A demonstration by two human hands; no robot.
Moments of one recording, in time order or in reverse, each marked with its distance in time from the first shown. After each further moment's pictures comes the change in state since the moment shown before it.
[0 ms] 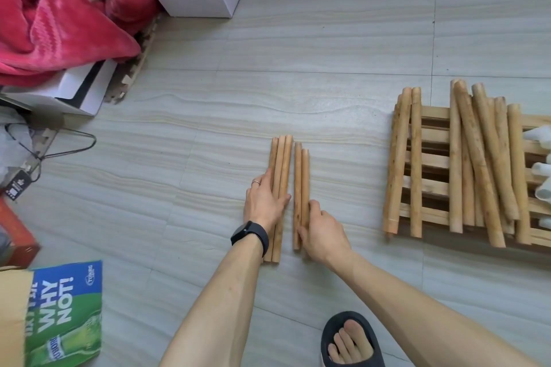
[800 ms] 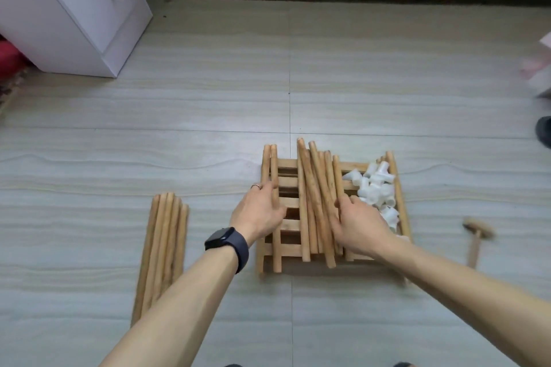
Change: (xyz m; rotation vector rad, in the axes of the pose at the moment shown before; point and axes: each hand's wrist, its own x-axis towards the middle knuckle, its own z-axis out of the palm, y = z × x) left_hand -0.049 0.242 0.042 0.079 -0.206 0.474; right_hand -0.082 0.161 -0.255 -0.334 0.334 0.152
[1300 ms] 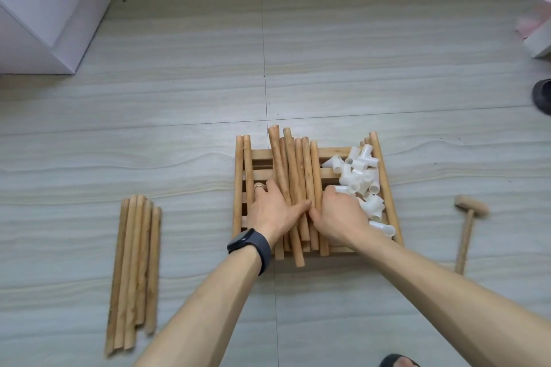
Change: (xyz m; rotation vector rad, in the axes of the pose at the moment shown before) left_hand 0.026 0.056 0.066 -0.042 -0.038 -0.216; right_hand 0.033 0.028 0.034 0.057 -0.006 0.140
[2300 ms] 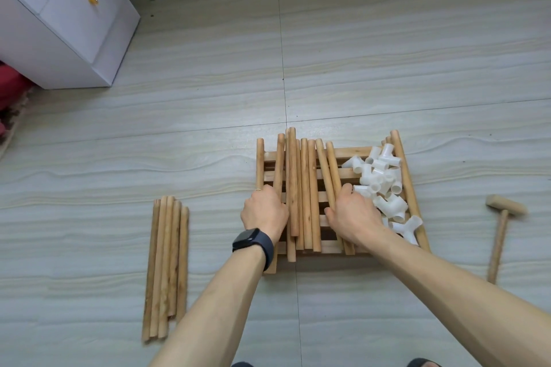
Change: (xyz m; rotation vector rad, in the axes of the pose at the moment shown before) left_hand -0.001 -0.026 -0.024 0.240 0.217 -0.061; right_hand 0.000 -0.012 0.004 0.042 0.018 0.031
